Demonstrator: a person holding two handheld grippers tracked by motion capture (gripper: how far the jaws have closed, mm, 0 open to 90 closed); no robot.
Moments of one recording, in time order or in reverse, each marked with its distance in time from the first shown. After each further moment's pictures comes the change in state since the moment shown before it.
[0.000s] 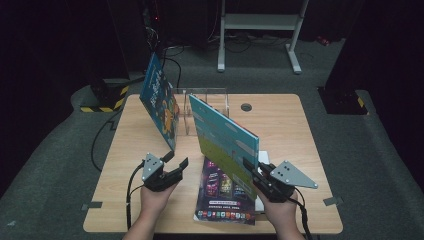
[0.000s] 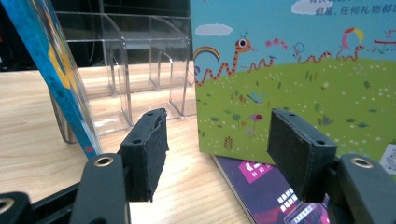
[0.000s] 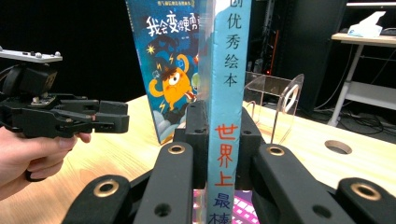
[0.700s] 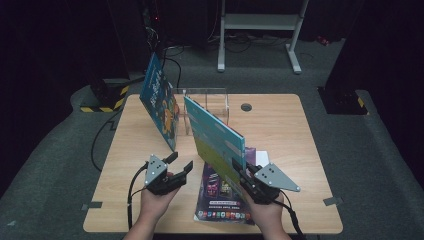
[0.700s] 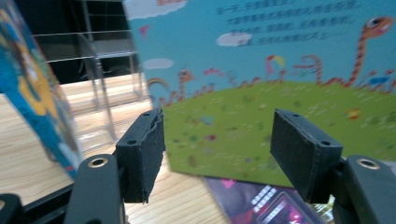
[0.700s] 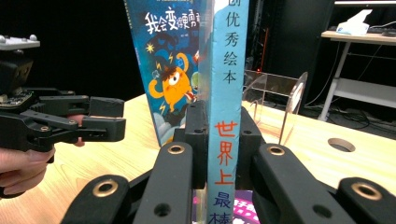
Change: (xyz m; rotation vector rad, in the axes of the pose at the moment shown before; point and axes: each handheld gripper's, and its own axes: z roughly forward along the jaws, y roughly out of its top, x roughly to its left) left arm -0.023 0.015 -0.009 -0.008 -0.043 0.068; right arm 0.028 -0.003 0.019 0.004 -0.053 0.002
